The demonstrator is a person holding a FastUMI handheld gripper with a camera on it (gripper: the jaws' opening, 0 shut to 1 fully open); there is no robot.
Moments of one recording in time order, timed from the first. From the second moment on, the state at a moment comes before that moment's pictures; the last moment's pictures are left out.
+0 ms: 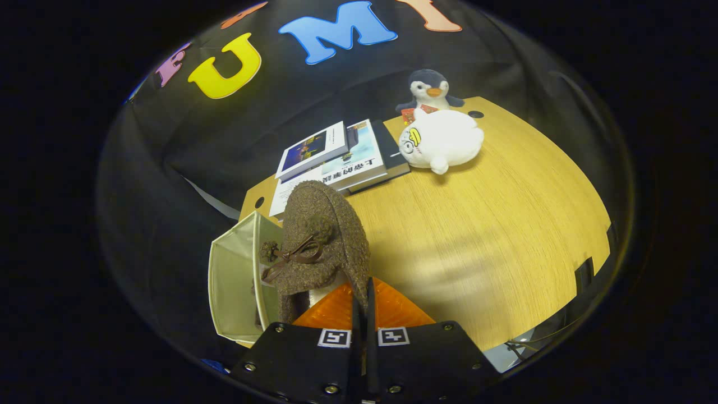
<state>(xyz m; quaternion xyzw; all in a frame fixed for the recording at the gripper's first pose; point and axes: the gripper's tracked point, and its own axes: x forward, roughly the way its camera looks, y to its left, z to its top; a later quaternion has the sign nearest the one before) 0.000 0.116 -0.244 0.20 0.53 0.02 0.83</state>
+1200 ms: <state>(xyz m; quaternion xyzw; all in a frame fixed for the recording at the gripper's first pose) 0.015 0.301 -0.264 0.18 0.52 0.07 0.83</state>
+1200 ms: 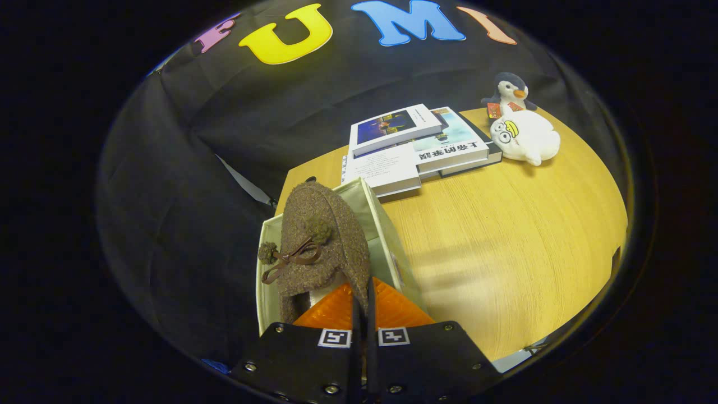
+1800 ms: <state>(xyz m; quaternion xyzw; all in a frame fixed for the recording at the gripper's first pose) 0.029 0.264 -0.175 0.14 0.40 0.10 0.90</state>
